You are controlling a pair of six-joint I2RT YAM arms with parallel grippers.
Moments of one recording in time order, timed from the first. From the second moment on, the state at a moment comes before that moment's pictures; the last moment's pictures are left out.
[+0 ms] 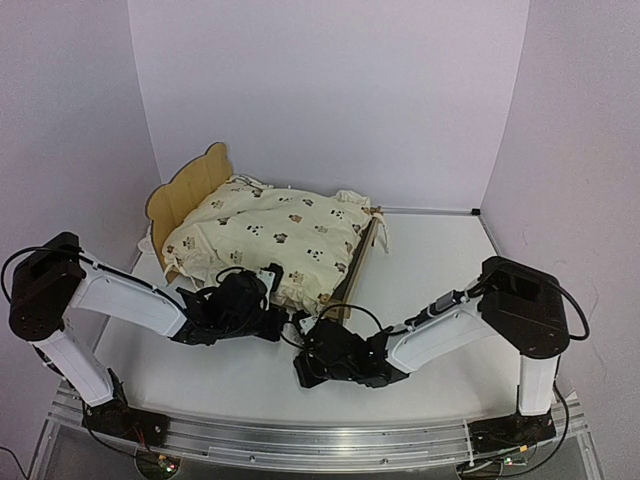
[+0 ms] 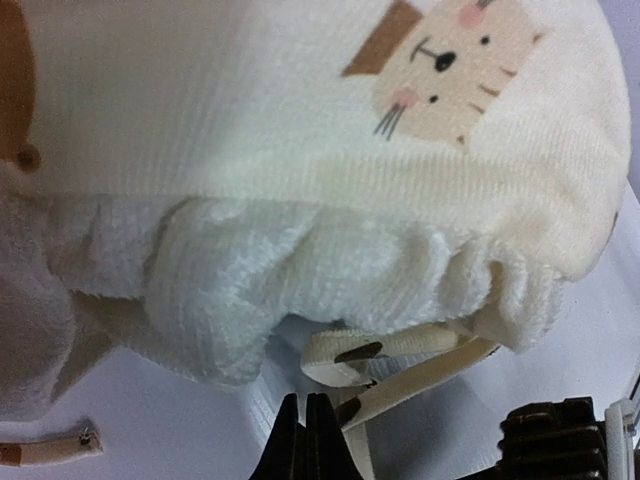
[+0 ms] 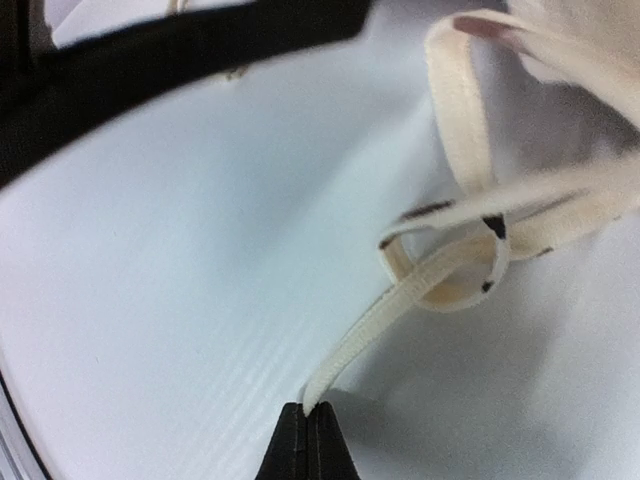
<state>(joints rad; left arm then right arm) -1.00 1.61 0.72 0.21 -0.17 -0.55 1.24 2.02 1.02 0.21 0.23 0.63</state>
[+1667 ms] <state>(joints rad) -0.99 1.79 0.75 0.39 -0.04 -0.36 1.17 1.87 0.89 0.09 0.15 0.63</state>
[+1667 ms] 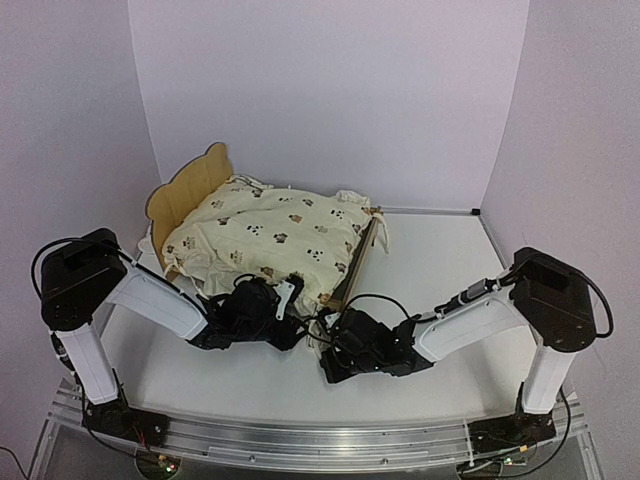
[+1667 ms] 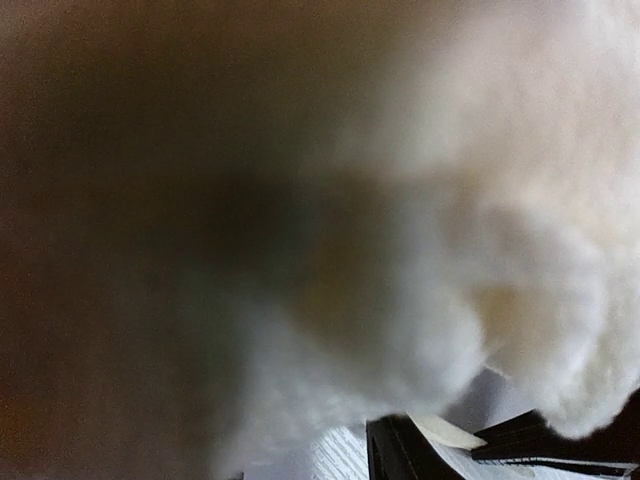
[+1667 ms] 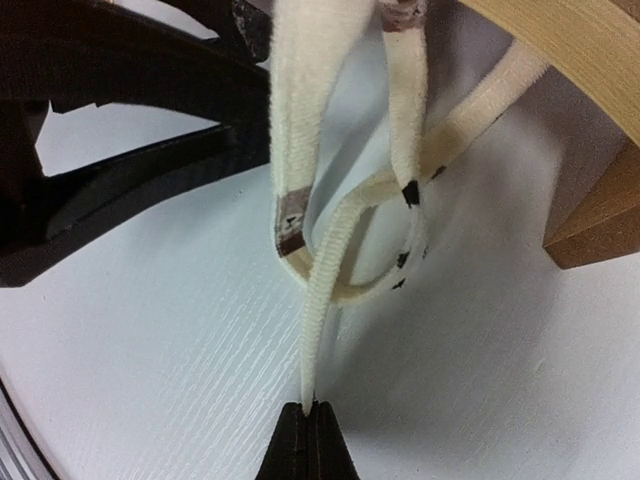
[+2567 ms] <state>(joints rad) -0.97 1.92 0.75 0.62 0.01 -0.31 1.15 1.89 0.93 0.05 0.08 0.63</state>
